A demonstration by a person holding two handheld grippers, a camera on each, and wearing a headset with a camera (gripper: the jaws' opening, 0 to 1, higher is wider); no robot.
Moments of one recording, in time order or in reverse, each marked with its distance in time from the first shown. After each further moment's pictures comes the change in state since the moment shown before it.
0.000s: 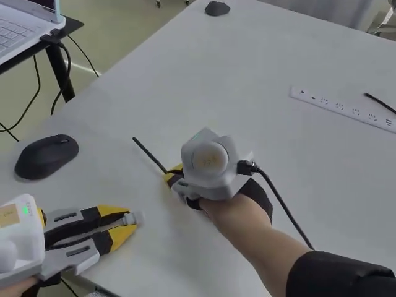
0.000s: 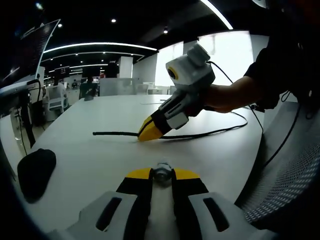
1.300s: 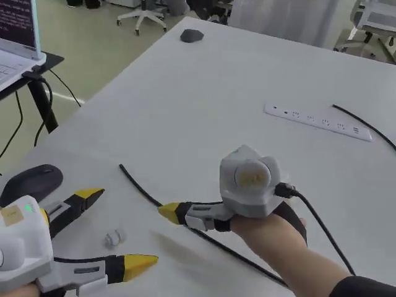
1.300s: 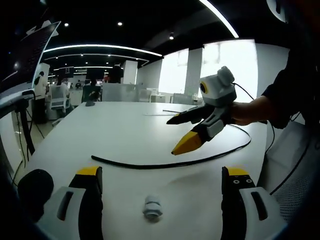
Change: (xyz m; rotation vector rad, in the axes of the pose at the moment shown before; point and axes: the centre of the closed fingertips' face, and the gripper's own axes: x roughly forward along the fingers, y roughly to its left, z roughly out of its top) left arm 0.021 -0.001 0.050 -0.056 -0.060 0.015; right arm -0.083 -0.067 -0.016 0.181 -0.112 -0.175
